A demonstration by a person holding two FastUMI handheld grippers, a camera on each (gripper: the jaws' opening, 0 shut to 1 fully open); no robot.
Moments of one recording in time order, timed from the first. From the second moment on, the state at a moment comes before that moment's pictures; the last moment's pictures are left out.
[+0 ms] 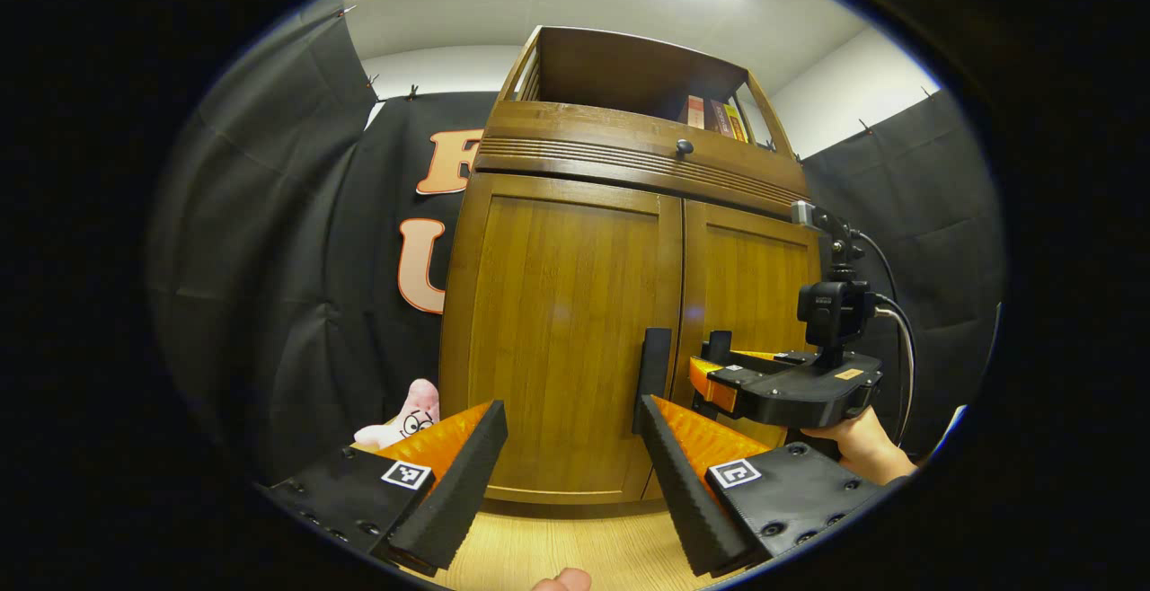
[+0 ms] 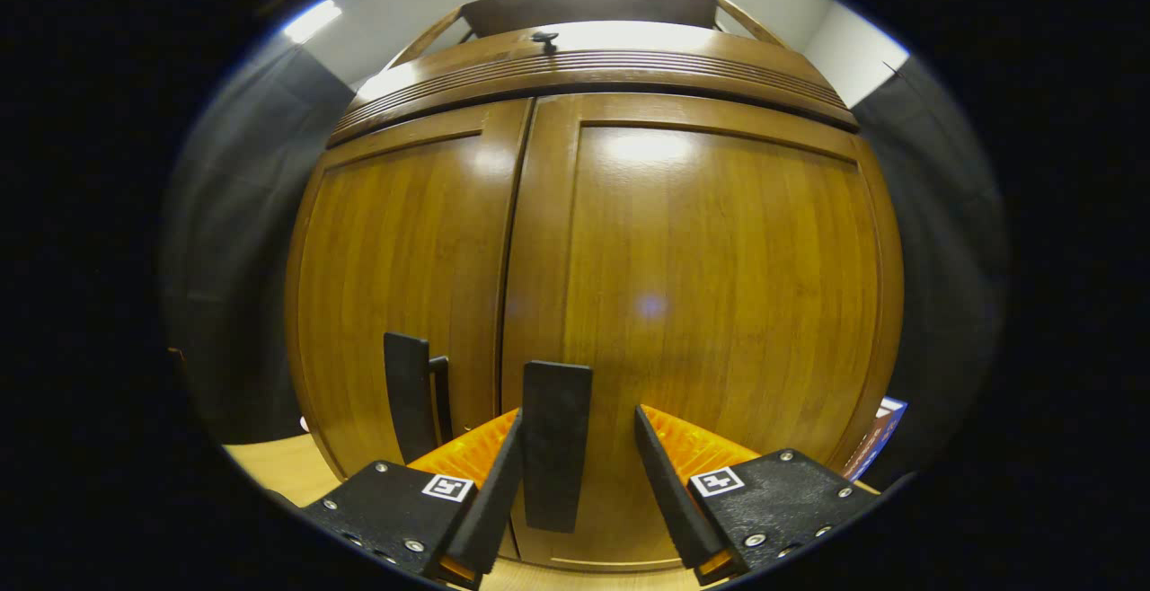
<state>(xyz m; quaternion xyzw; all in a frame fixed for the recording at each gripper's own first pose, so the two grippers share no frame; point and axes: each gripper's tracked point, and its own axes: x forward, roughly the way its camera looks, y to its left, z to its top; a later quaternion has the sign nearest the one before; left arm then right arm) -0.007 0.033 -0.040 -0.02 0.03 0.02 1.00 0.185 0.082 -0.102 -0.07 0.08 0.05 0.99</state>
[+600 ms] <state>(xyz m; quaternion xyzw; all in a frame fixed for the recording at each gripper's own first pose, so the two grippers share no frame) -0.003 0.032 -0.055 -0.04 0.04 0.03 1.00 0.180 0.096 -0.108 -0.02 0.10 0.10 0.99</state>
